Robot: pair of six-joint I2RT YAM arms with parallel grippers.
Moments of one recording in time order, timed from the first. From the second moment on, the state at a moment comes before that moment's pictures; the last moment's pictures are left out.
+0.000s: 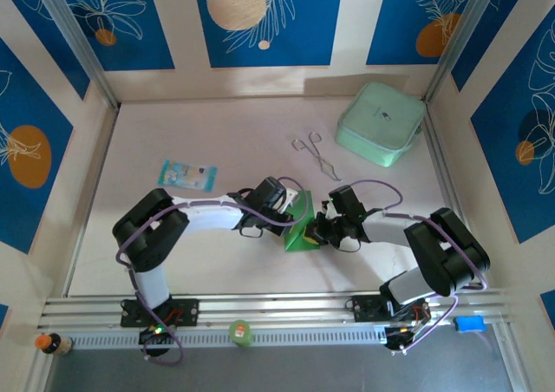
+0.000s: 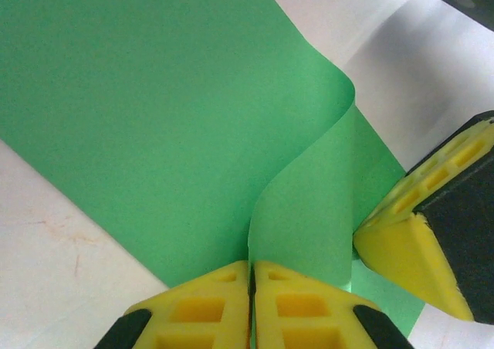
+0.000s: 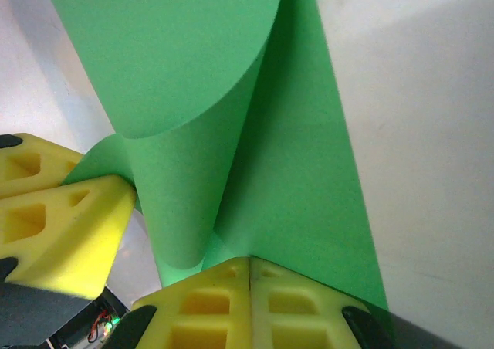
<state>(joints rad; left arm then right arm) -0.87 1.80 0.98 -0.15 0.24 -0.33 0.48 1.46 0.46 -0.05 -0.56 0.95</state>
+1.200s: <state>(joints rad) -0.87 1.82 0.98 -0.15 0.24 -0.34 0.48 1.46 0.46 -0.05 -0.57 0.95</state>
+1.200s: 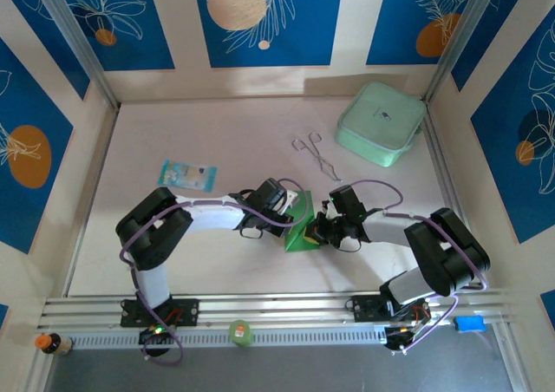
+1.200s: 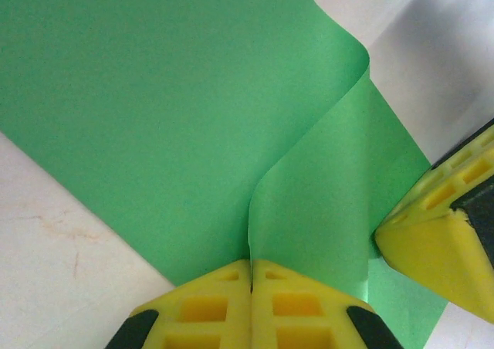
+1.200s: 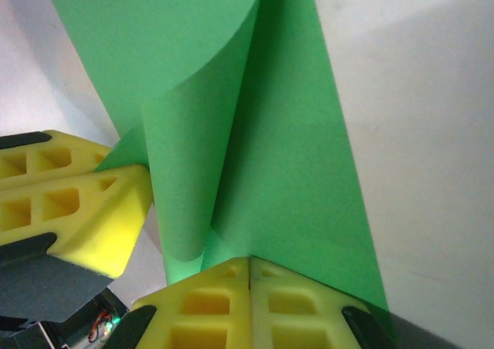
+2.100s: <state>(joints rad) -0.86 1.82 0.98 -0.15 0.23 -0.34 0.47 1.38 0.44 0.09 -0.58 0.97</state>
